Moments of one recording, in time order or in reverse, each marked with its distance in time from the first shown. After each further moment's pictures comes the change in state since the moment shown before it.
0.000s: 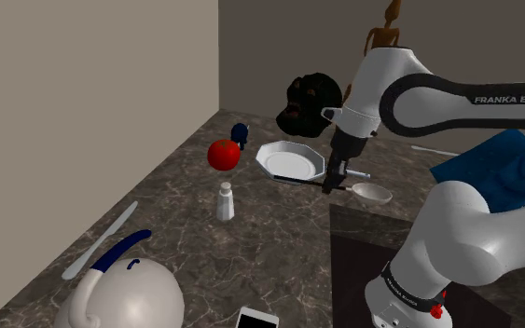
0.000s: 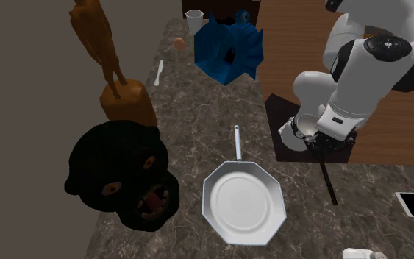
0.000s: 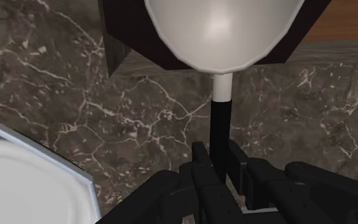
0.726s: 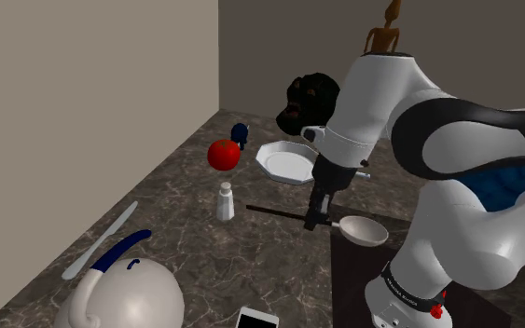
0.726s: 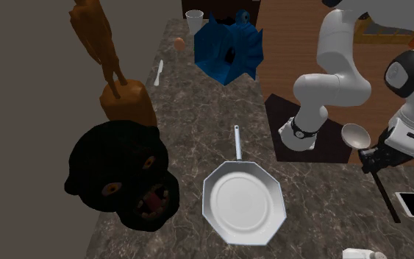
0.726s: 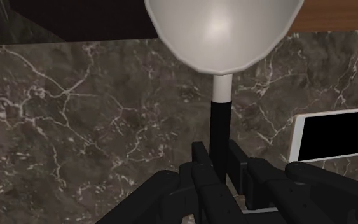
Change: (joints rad) arm 0.215 0.034 0.306 0.014 0.242 0.057 0.310
